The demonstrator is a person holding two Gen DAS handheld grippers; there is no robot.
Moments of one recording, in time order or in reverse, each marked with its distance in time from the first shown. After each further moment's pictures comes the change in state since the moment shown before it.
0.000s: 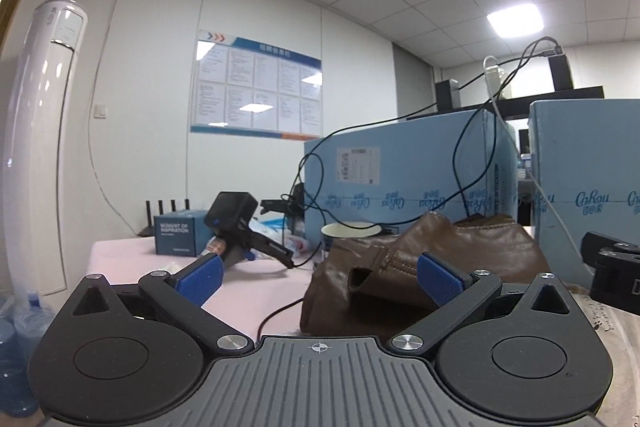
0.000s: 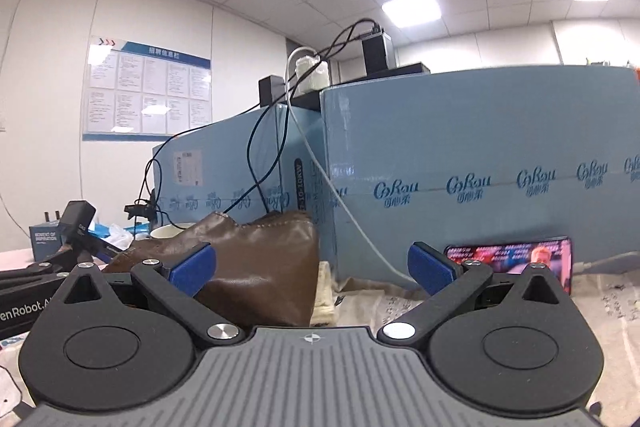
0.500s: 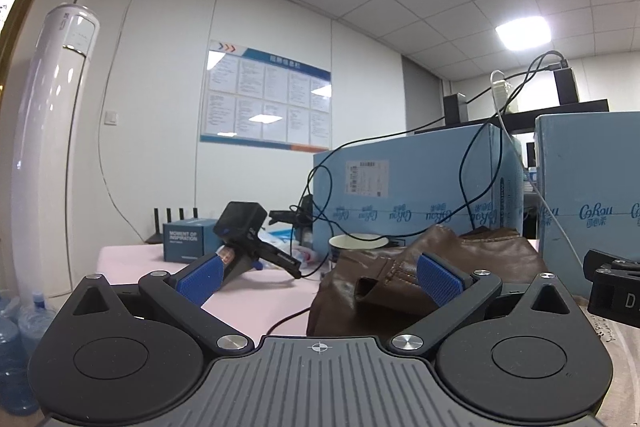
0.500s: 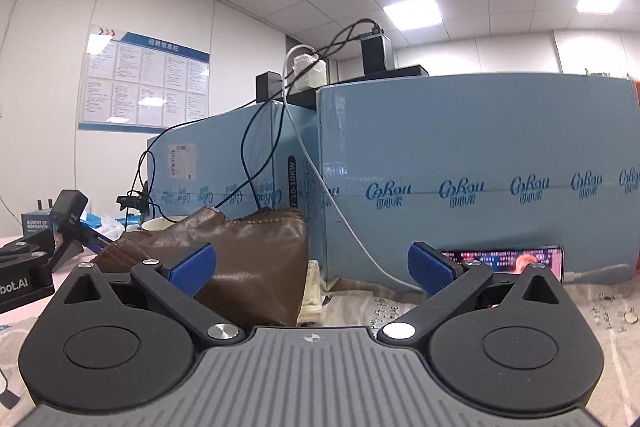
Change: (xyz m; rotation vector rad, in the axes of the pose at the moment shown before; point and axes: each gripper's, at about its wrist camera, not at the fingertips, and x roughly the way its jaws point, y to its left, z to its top) left arm -0.006 -0.001 0.000 -0.015 -0.034 -0.001; right arm 0.004 -0.003 -0.001 -0.011 0.019 -0.019
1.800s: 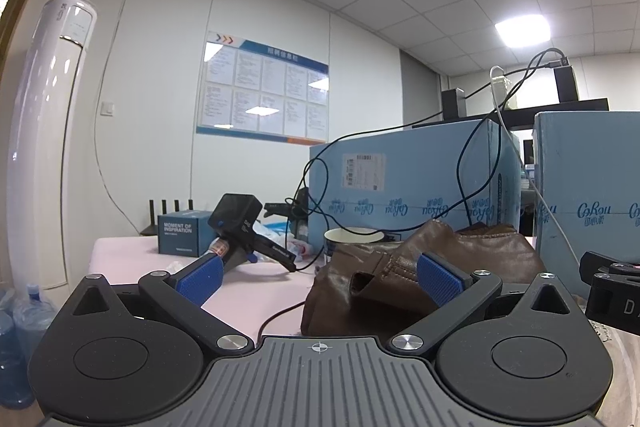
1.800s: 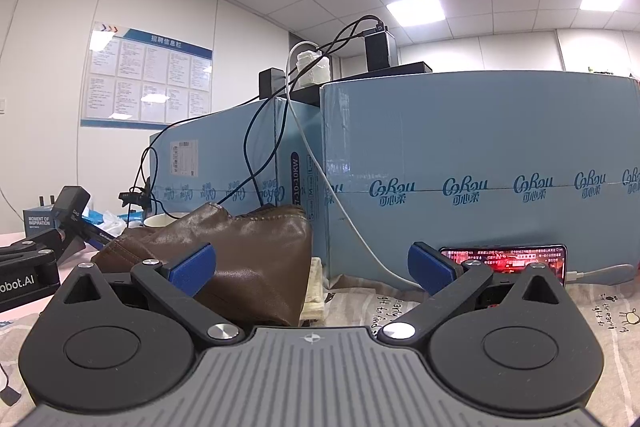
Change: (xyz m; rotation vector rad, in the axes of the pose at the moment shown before) left arm 0.004 0.001 0.000 -0.012 0.019 -0.014; right arm 0.001 0.004 -0.001 -0.016 -0.001 0.008
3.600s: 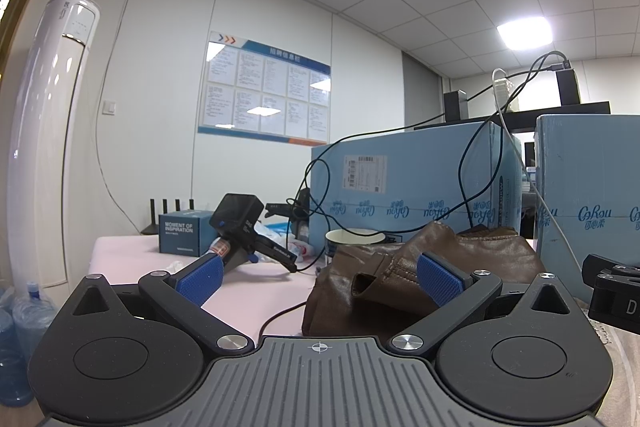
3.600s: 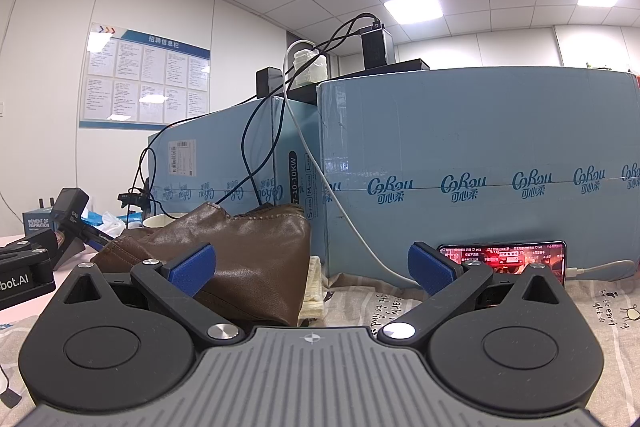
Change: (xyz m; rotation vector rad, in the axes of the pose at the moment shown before) left arm 0.000 0.001 0.000 -0.008 -0.002 0.002; right arm 0.001 -0.002 -0.001 0.012 0.004 -0.001
